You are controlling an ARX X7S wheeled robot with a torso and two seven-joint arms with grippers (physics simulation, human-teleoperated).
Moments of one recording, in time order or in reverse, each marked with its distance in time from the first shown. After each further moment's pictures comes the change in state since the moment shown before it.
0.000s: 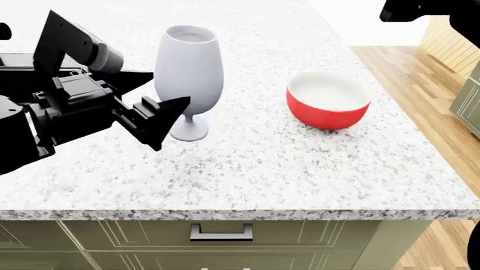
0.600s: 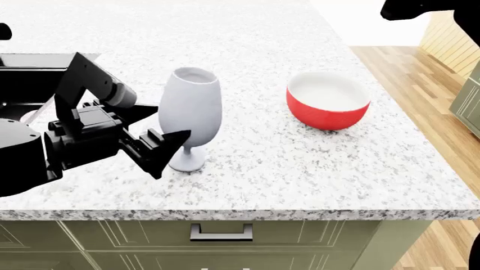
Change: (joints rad) left arm 0.100 -0.028 0.035 0.002 0.036 -0.006 0.057; right arm -0.063 0.021 -0.025 -0.118 -0.063 -0.109 -0.070
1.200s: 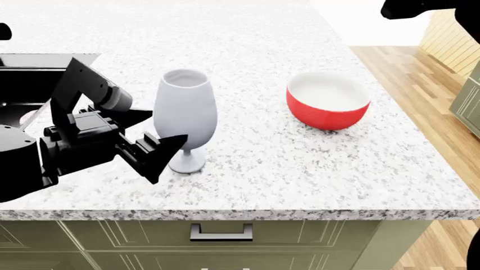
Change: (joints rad) left arm 0.024 -0.016 -0.030 0.009 -0.057 -0.029 -0.040; right arm 0.006 -0.008 0.010 -0.013 -0.007 0.019 -0.004
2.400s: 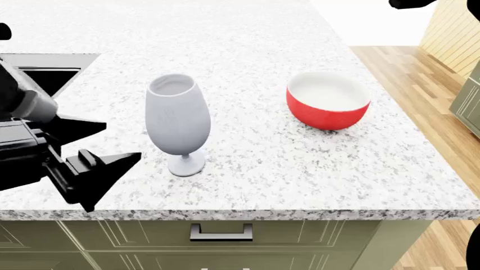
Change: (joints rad) left arm -0.031 -0.211 -0.214 0.086 -0.271 -0.264 -0.014; right arm 0.035 -0.010 0.017 -0.015 -0.026 0.035 -0.015
